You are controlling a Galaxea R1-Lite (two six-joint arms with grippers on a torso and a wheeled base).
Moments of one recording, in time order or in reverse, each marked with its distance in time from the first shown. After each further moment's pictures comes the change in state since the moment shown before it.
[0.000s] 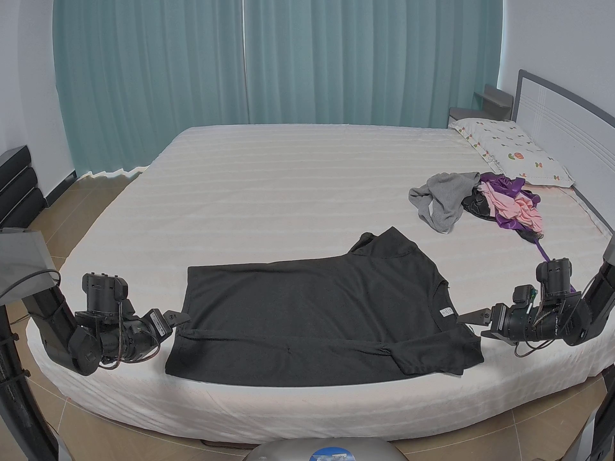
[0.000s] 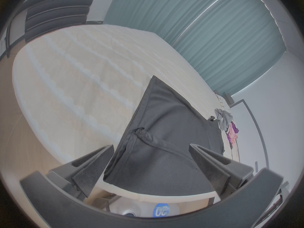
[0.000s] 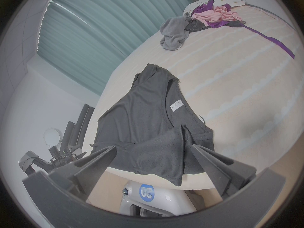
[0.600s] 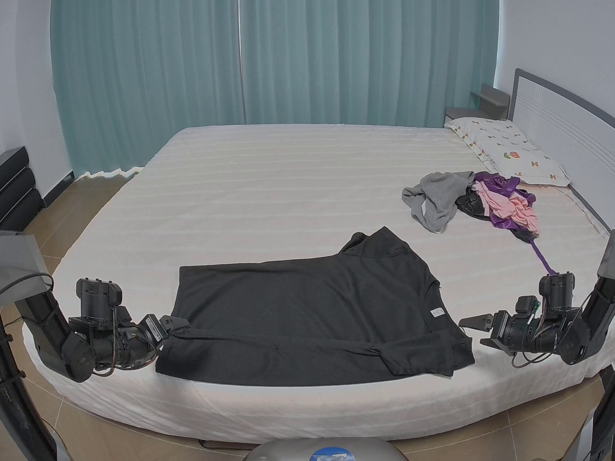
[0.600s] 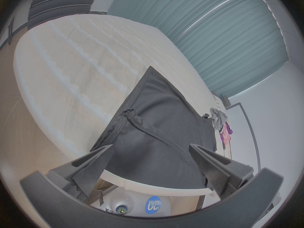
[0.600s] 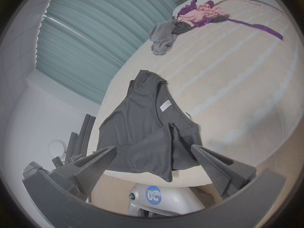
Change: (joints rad) left arm 0.008 -0.039 0.066 -0.010 -0.065 -0.076; right arm 0.004 0.040 0.139 -0.252 -0.008 0.138
